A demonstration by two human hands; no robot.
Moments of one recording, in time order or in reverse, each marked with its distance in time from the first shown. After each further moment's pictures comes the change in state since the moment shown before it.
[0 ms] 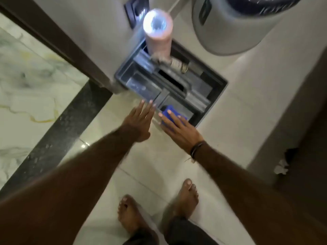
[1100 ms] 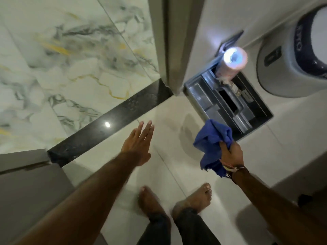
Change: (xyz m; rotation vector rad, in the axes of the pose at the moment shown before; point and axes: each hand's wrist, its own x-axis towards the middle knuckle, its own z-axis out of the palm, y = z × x) left_hand -0.237 -0.068 -0.012 -0.147 -0.109 -0.396; right_hand -0.010 -0.031 -0.142 1.210 -0.042 0.915
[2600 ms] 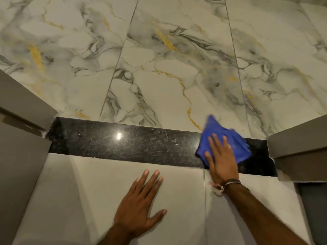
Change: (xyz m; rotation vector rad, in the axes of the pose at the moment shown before) left_hand 0.118 -0.131 0.356 -0.581 0.651 -0.365; right_hand 0.220 -0.079 0.436 -0.923 -0.090 -1.148
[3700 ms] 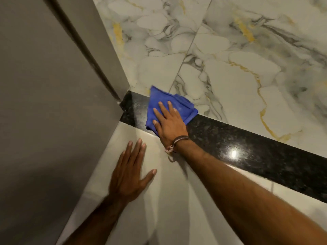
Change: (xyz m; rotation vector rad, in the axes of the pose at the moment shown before) left_hand -0.086 -0.134 -0.041 -0.018 0.239 -0.570; right_hand 0.044 -0.355 0.066 0.043 -0.192 -0.739
